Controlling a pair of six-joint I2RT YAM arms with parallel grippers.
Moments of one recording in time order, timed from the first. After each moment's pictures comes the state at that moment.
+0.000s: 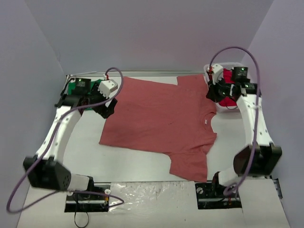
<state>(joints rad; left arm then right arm) -0.13 1.24 1.40 -0.89 0.43 0.57 -0.08 1.39 1.52 -0.87 -0.58 -0.57</state>
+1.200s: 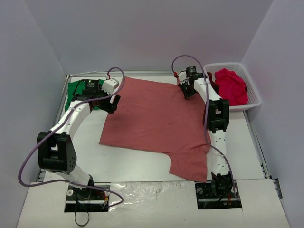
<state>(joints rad) -0.12 1.58 1.28 -0.50 0.29 0.38 0.16 2.49 2.18 -0.80 -0.10 -0.41</state>
